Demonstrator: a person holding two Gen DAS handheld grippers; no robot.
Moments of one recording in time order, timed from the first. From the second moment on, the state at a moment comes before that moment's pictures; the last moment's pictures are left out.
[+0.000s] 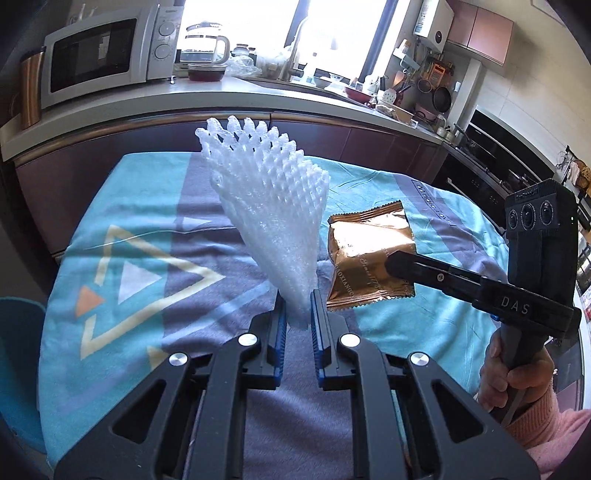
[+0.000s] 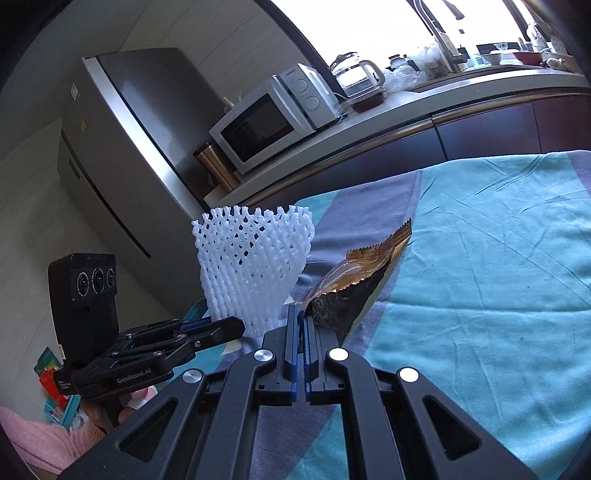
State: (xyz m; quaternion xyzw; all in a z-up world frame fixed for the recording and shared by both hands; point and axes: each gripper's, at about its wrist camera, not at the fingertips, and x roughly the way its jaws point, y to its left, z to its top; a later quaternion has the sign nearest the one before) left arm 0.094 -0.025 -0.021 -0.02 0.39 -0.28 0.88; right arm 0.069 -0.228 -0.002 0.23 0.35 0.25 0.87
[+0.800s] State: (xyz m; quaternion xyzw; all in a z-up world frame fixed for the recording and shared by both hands) left arm 0.051 0.086 -0.012 -0.05 0.38 -0.19 0.91; right arm 0.073 -0.127 0.001 0.19 0.37 0.34 0.85
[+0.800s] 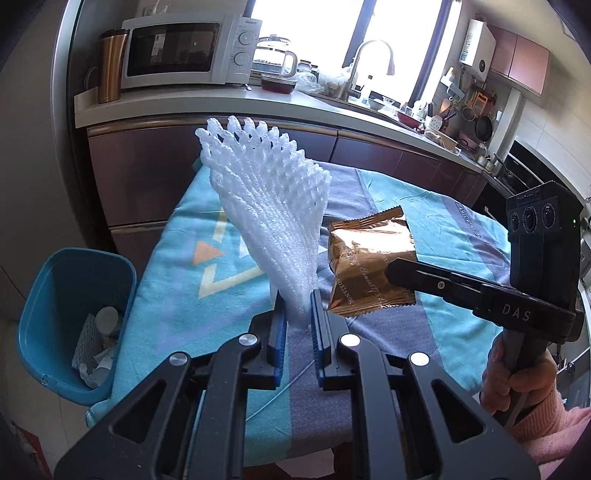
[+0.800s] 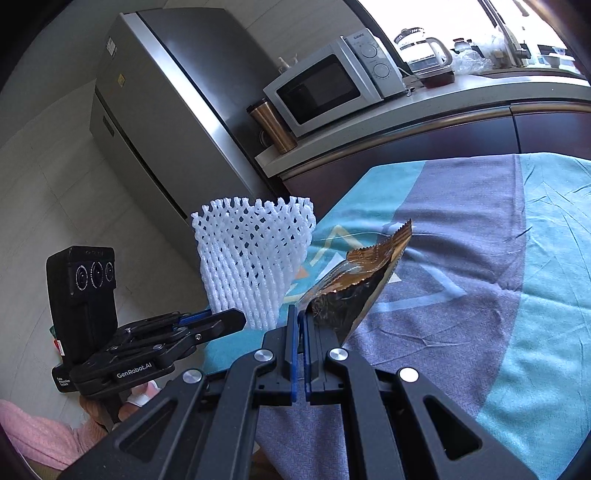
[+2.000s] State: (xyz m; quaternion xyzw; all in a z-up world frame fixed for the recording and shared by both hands) left arm 0.034 0.161 -0.018 -0.08 0.37 -0.12 0.92; right arm 0.089 -0.062 0.006 0.16 0.38 0.40 0.82
